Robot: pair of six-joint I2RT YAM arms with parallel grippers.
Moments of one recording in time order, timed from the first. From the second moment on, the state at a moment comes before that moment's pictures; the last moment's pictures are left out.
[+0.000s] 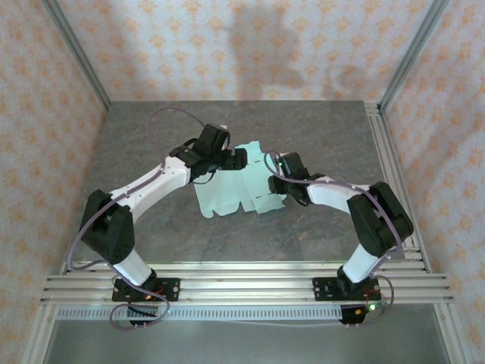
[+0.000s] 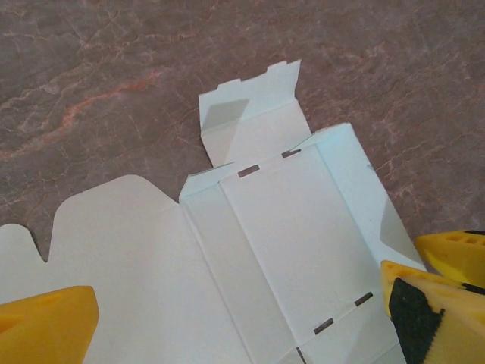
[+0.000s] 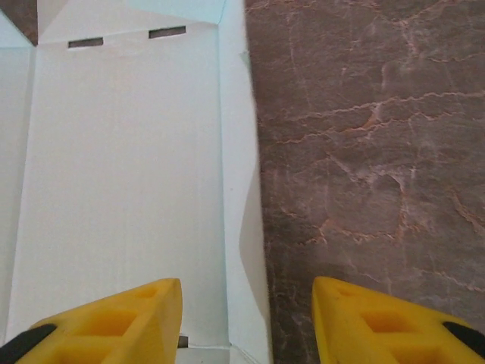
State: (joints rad) left arm -0.52 1.59 1.27 -0.50 -0.09 -0.51; right arm 0.49 1.64 0.84 -0.09 0.04 0.25
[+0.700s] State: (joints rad) left arm -0.48 1.57 1.13 -0.38 0.00 -0.62; right arm 0.44 1.74 0.85 -0.01 -0.13 0.31
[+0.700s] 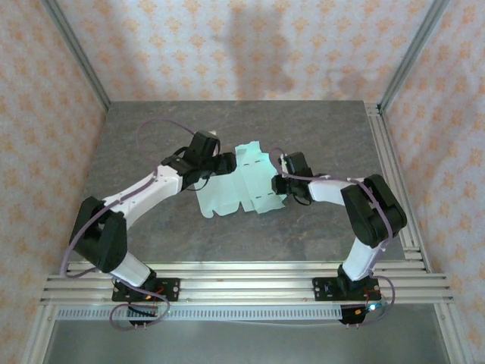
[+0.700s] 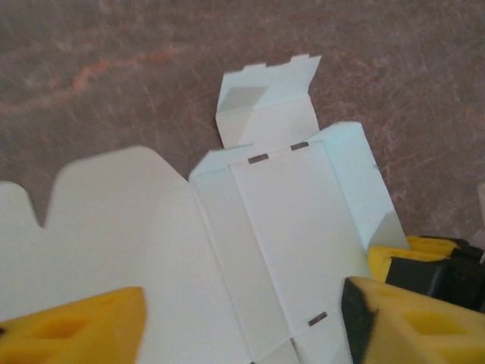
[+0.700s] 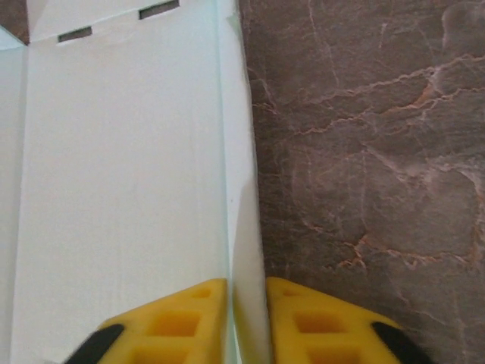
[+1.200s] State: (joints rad) left arm -0.44 1.92 1.36 -0.34 0.14 -0.65; right arm 0.44 1.74 0.89 -0.07 -0.12 0.26
